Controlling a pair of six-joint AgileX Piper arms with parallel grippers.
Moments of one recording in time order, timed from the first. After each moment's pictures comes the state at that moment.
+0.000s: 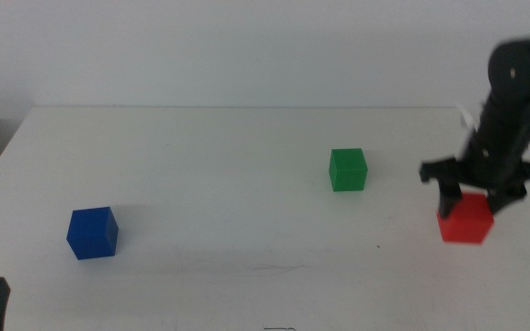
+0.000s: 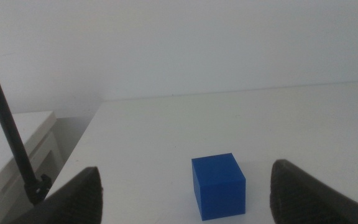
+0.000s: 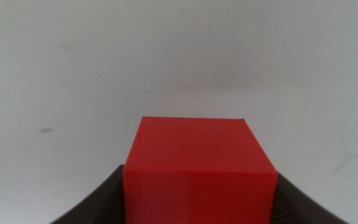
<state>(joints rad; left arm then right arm) 0.00 -0.01 0.03 0.03 0.13 0.03 0.20 1.86 -1.41 -0.04 1.15 0.27</state>
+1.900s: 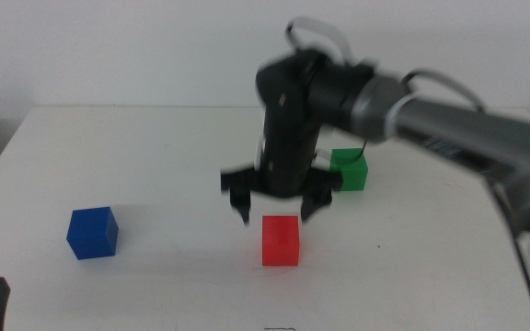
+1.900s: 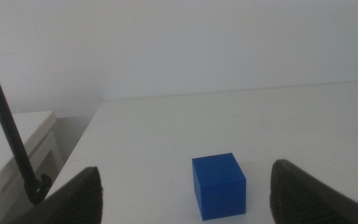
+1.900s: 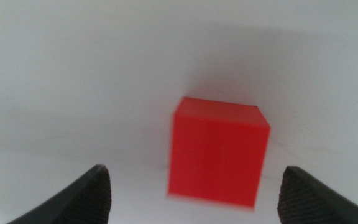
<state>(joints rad) 0.00 -0.01 0.03 0.03 0.13 0.03 0.72 2.17 -1.91 0.01 1.22 0.64</state>
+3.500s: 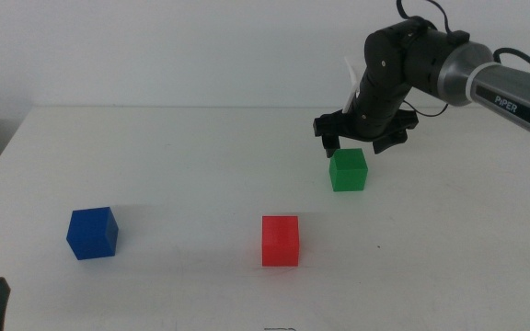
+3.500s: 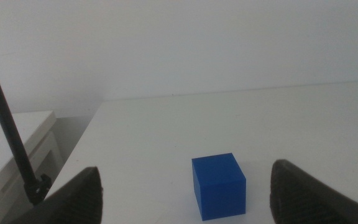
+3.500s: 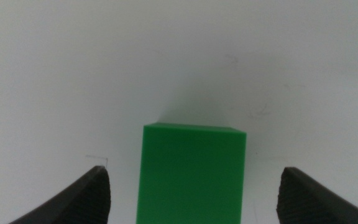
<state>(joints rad) 0.00 -0.01 0.03 0.03 0.13 0.03 0.41 2.20 -1.92 -0.10 0.97 0.33</state>
